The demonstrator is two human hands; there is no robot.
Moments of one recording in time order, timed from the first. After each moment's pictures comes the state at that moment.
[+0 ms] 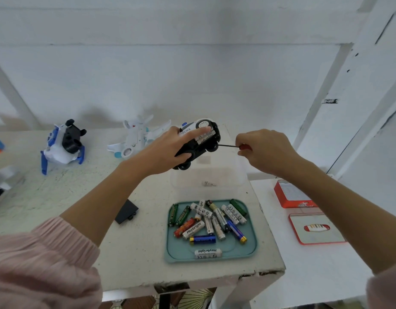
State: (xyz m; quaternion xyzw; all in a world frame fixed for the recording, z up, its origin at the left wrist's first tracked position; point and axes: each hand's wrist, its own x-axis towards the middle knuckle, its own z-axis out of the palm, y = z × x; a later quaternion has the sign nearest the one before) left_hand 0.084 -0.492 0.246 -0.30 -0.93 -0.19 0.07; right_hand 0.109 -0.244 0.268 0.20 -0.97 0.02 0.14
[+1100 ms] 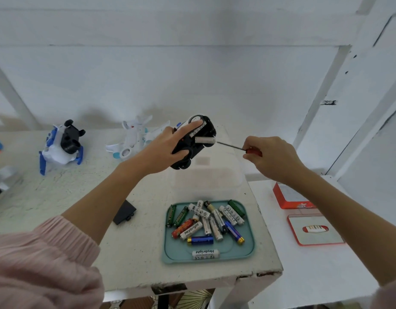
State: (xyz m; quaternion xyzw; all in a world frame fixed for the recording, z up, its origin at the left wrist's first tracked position) left_hand 0.085 -0.489 0.247 -0.25 -0.93 -0.27 0.04; right_hand 0.119 -0.229 0.256 0.14 -0.97 0.15 0.15
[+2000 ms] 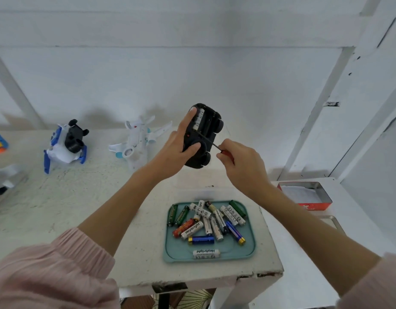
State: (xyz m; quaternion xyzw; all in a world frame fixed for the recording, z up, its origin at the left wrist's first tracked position) left_hand 0.093 -0.467 0.232 -0.24 -0.83 -0.50 0.06; right_hand 0.129 -0.286 0.233 0.17 -0.92 0.27 0.23
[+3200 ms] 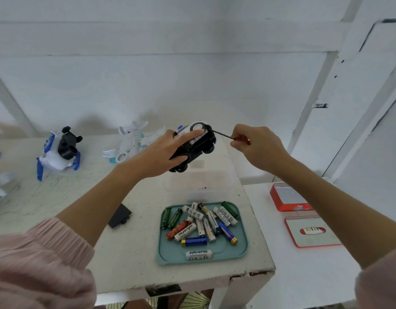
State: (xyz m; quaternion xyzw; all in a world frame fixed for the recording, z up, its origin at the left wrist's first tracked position) left_hand 0.084 -0.485 0.247 -0.31 -0.93 -0.20 0.07; right_hand 0.112 -0.236 0.274 0.15 -0.95 0.23 0.17
